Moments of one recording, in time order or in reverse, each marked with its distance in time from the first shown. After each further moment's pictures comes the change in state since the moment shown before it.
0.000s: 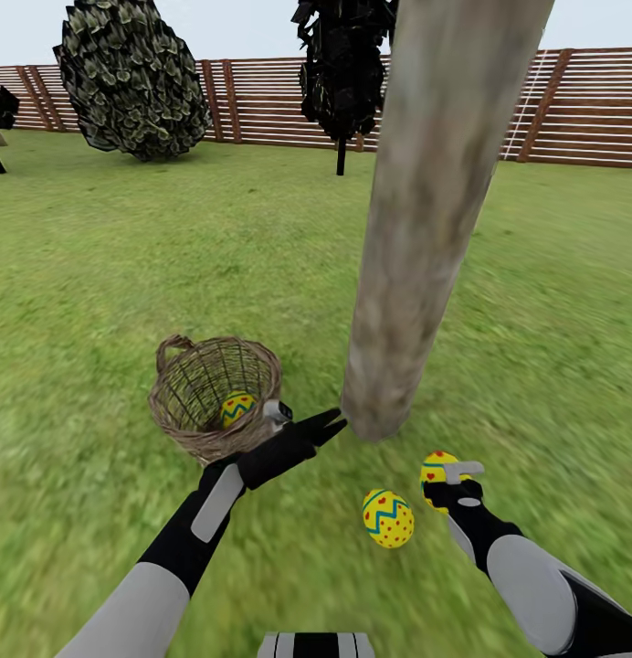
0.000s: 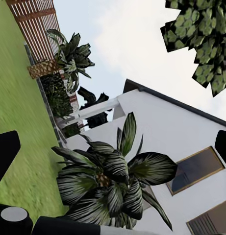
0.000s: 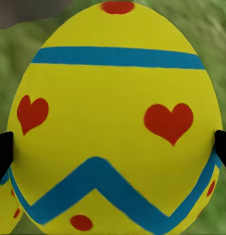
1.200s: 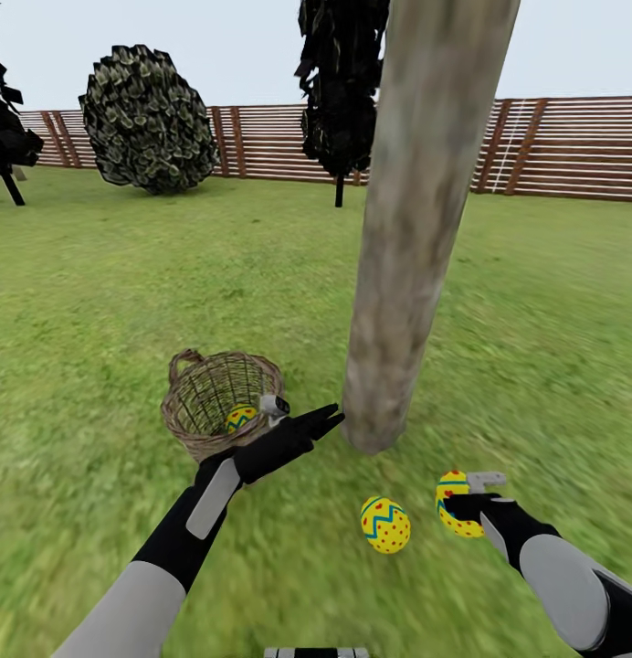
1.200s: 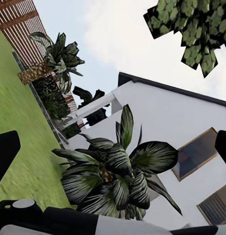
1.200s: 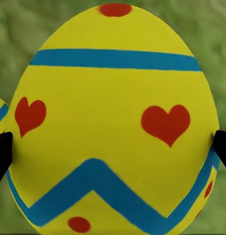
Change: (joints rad) left arm 0.000 0.012 -0.002 -0.053 -0.002 0.000 0.006; right arm -0.003 -0.105 -0.020 -0.005 -0.025 0.179 0.208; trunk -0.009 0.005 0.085
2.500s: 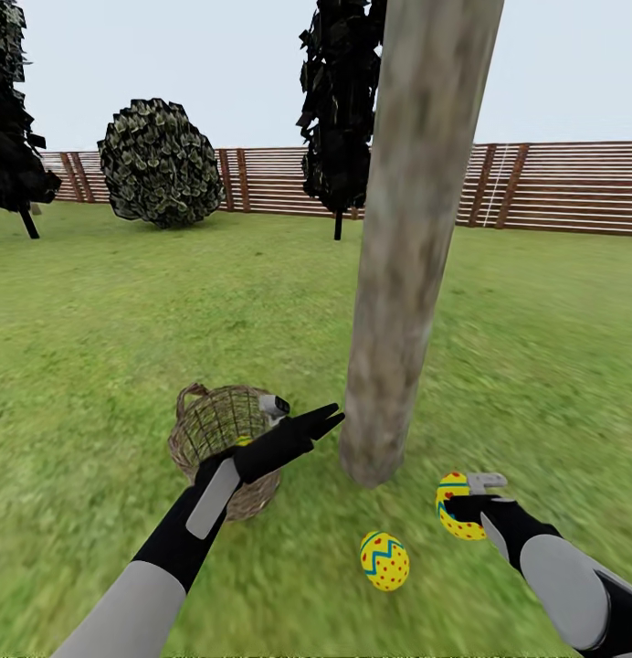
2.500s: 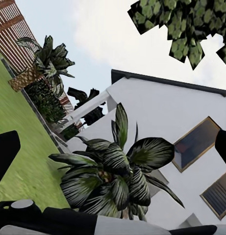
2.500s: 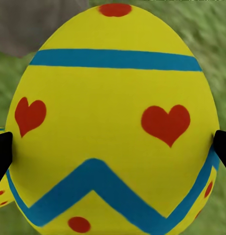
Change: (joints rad) left arm 0.000 0.000 0.000 -0.002 0.000 0.000 -0.004; right arm 0.000 -0.001 -0.001 0.000 -0.003 0.020 0.004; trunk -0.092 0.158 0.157
